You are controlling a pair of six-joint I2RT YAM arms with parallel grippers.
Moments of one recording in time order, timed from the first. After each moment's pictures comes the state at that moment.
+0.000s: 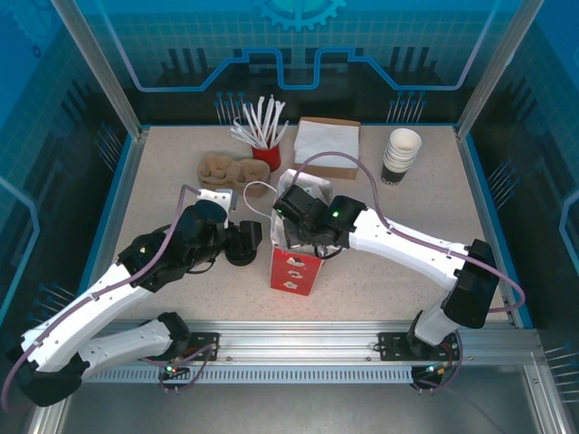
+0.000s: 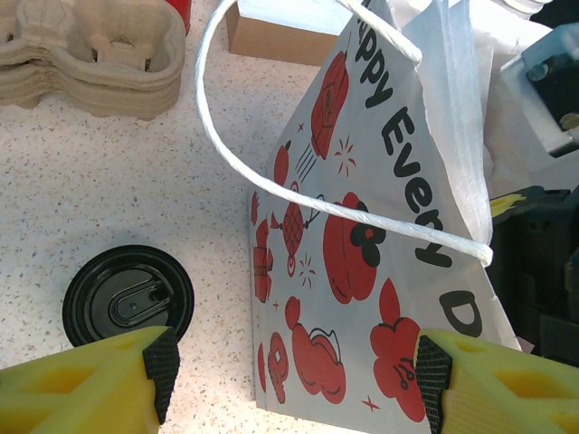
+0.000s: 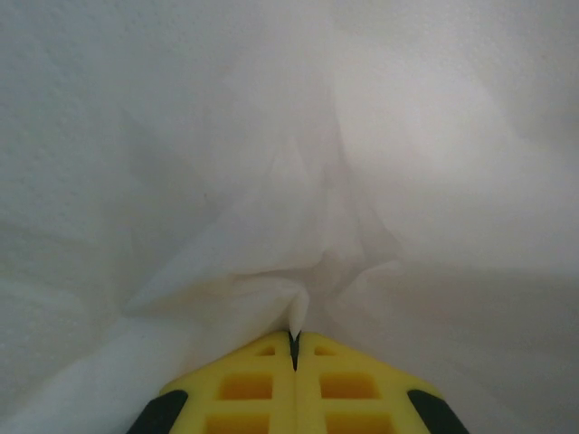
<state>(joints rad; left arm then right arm) -0.77 0.91 1.06 -0.83 -0.21 -0.63 0.99 1.58 1.45 -0.95 0.27 0.68</state>
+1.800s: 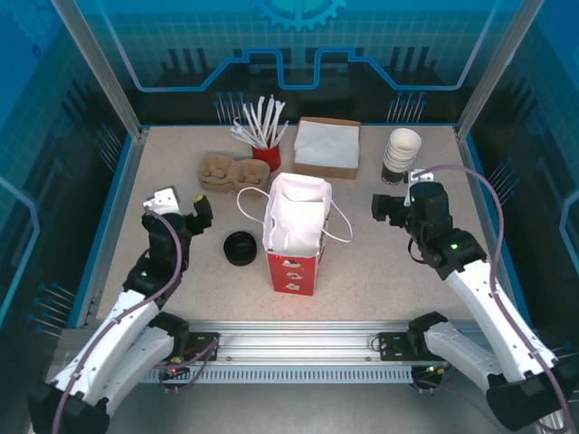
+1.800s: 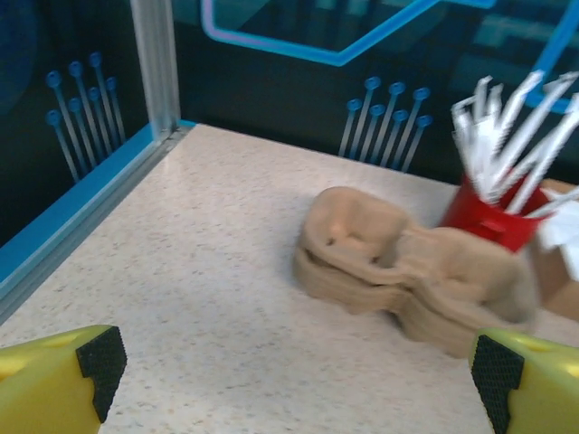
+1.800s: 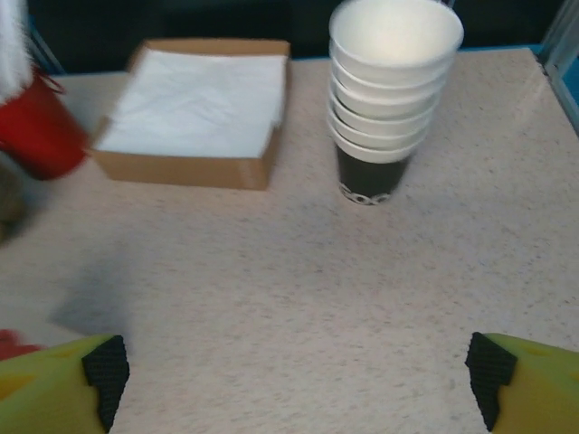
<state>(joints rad) -0.28 0.69 0.49 -0.11 -0.55 -0.30 0.30 0.89 0.85 -0.56 0.25 0.25</state>
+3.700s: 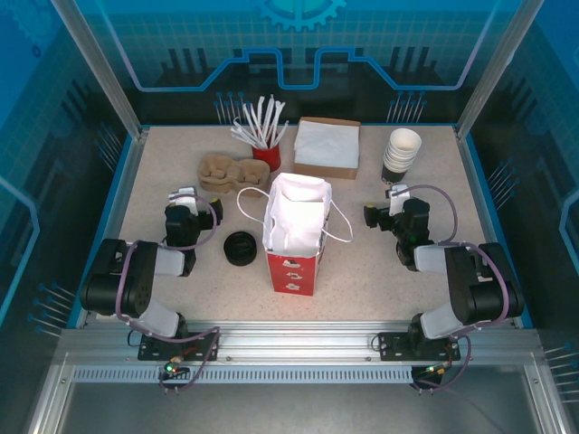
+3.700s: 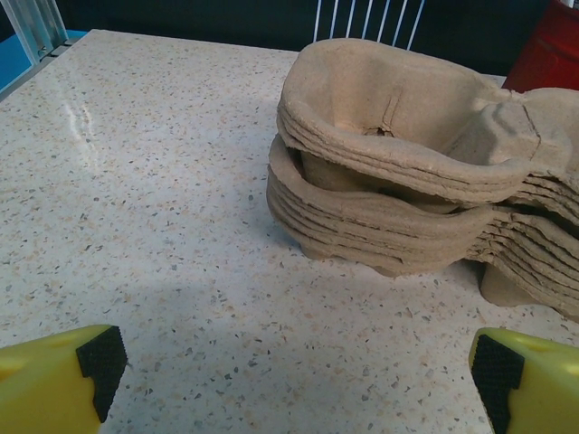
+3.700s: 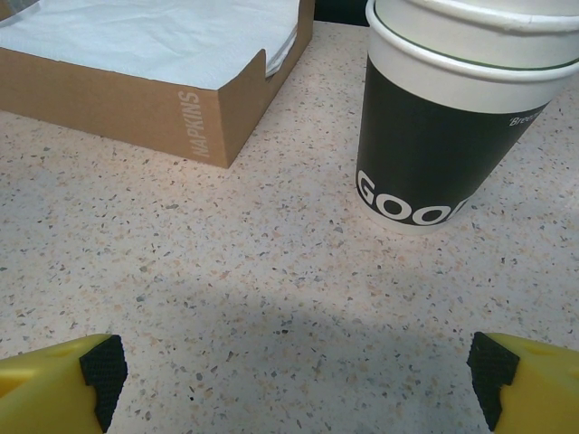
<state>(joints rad) -0.01 1.55 0.35 0.86 -0.11 -0.14 0.08 1.50 0.42 0.64 -0.03 -0.08</state>
